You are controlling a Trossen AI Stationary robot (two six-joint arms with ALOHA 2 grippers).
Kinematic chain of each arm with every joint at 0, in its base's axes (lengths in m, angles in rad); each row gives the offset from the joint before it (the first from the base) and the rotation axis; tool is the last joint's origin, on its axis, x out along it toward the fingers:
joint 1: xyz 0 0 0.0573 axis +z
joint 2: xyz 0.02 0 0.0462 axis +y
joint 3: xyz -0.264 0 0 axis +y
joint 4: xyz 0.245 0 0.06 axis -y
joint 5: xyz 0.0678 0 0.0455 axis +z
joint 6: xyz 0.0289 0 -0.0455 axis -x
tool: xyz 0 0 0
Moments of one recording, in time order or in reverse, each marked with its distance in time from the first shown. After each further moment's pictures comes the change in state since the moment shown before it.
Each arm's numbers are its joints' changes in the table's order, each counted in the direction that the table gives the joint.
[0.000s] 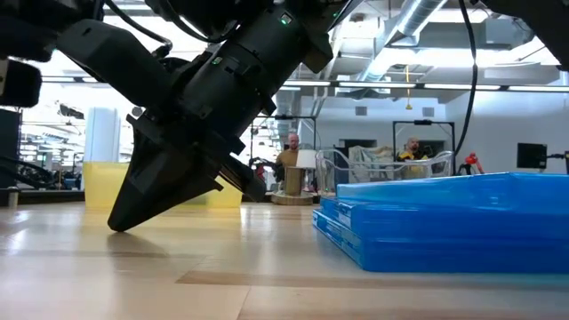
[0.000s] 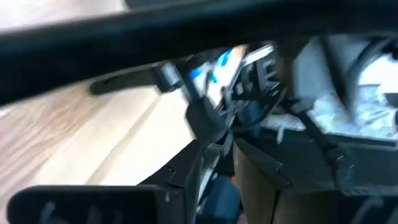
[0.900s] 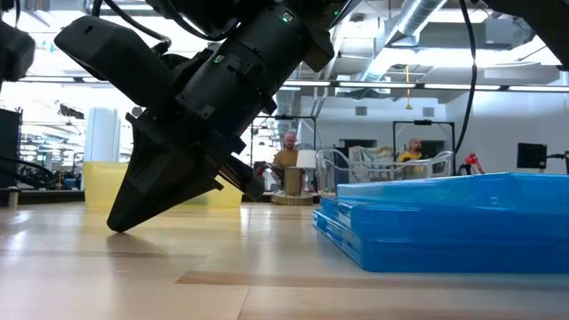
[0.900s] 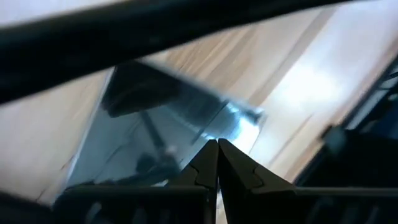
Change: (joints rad) left arm -0.152 0.022 -0.137 -0.789 -0.297 0.027; right arm 0.013 -0.003 0.000 -0.001 0.006 0.034
